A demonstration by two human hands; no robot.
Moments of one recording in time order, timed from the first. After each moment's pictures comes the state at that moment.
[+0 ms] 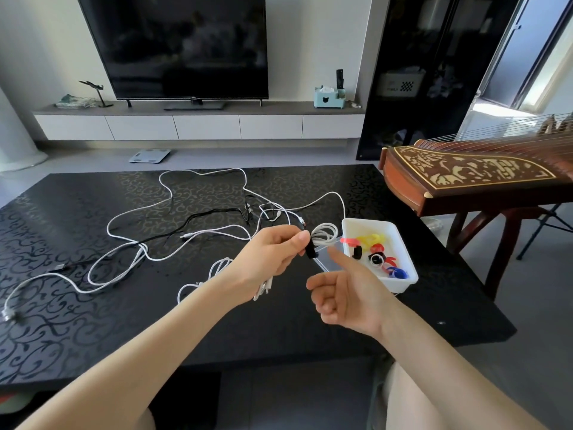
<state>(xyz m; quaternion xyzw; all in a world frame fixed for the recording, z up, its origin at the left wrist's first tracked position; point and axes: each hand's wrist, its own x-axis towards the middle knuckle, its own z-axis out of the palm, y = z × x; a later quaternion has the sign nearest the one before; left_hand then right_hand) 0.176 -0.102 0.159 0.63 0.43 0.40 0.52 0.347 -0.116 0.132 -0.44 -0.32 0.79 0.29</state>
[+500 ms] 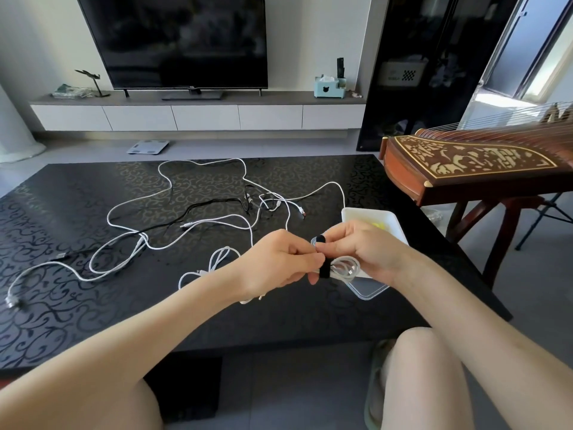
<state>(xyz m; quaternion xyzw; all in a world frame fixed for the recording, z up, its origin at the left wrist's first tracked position) 0.176 -0.131 0.174 0.72 0.40 0.26 0.51 0.361 -0.099 0.170 -0.40 -0.62 0.62 0.27</state>
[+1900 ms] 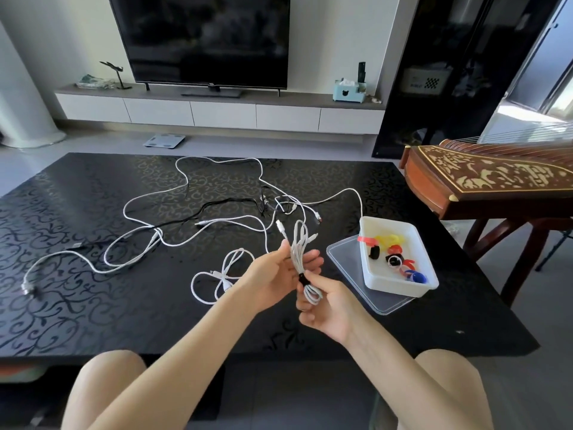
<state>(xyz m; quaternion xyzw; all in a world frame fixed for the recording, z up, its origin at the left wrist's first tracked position) 0.162 -0.074 0.082 0.24 0.34 0.46 0.79 0.295 -0.103 0.077 -0.42 -0.26 0.80 0.35</state>
